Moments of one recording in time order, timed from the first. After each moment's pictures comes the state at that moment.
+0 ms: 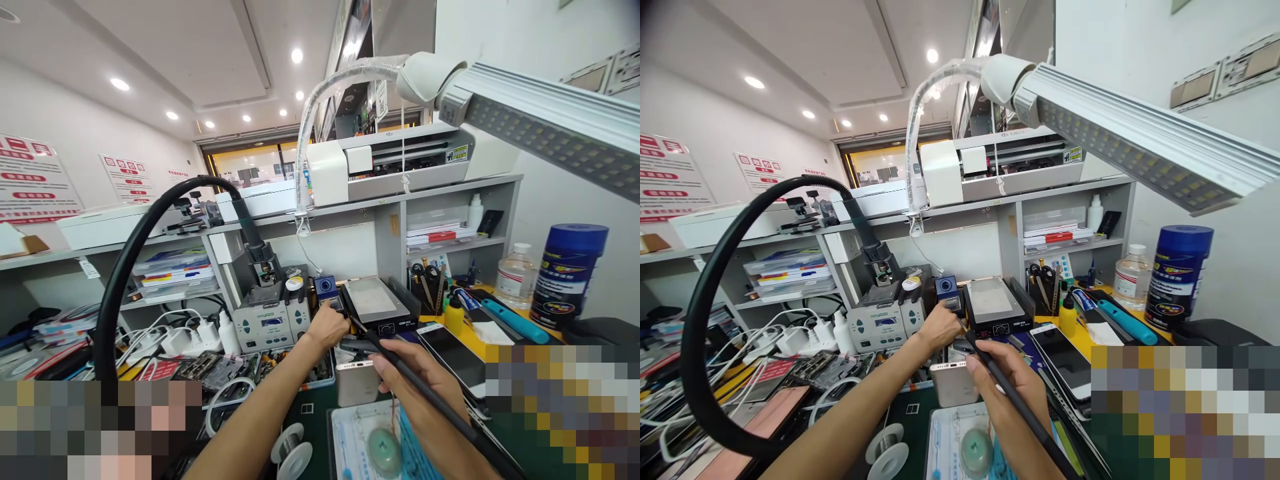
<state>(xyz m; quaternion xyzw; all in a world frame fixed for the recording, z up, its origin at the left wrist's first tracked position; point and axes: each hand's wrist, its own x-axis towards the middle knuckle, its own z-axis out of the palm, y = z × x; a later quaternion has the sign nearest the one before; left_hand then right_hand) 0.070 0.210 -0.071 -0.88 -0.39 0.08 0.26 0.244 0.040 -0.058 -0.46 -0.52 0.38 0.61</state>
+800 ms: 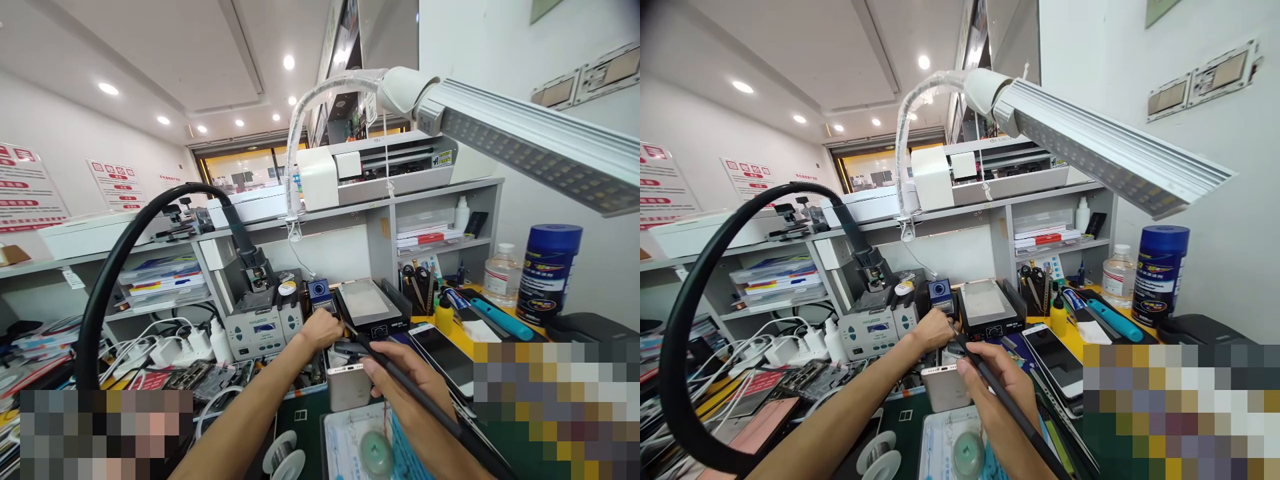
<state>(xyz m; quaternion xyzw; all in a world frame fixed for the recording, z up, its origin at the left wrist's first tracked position) 0.070 0.217 -0.069 -0.88 -0.39 0.15 0.21 0.246 0.043 -0.063 -0.42 -0.53 0.40 0.61</state>
